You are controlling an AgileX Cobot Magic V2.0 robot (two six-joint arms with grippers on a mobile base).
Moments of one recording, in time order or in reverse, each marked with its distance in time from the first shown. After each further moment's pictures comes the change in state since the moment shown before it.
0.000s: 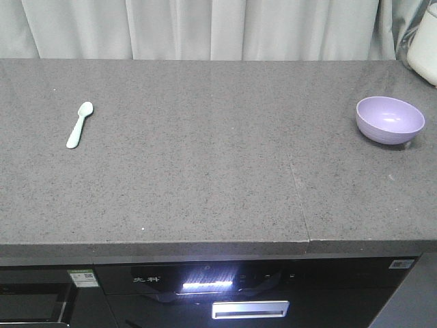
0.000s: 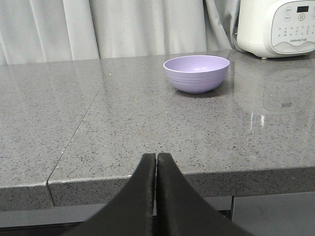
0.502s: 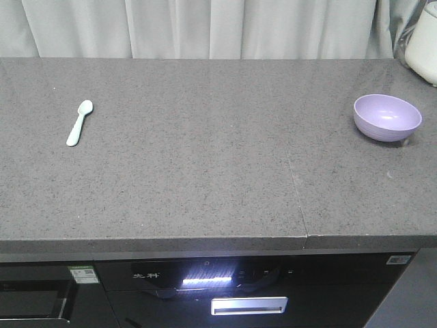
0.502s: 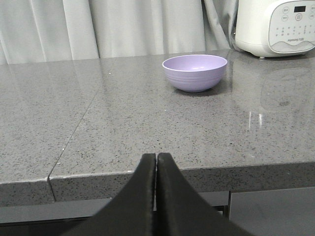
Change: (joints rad) left arm 0.000 0.000 0.000 0.000 0.000 0.000; right arm 0.000 0.000 0.000 0.000 0.000 0.000
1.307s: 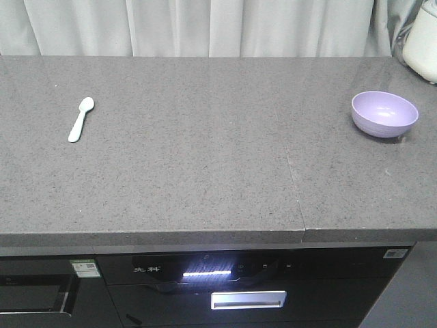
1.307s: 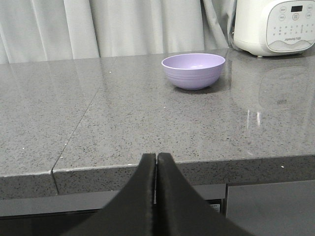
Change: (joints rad) left arm 0.000 0.000 0.000 0.000 0.000 0.000; right arm 0.000 0.000 0.000 0.000 0.000 0.000
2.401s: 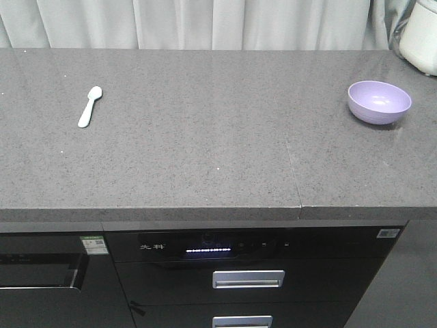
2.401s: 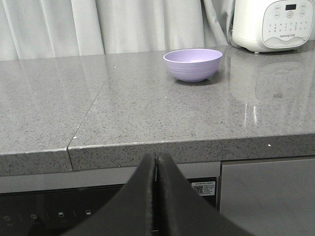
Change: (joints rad) left arm 0.000 0.000 0.000 0.000 0.000 0.000; right arm 0.000 0.000 0.000 0.000 0.000 0.000
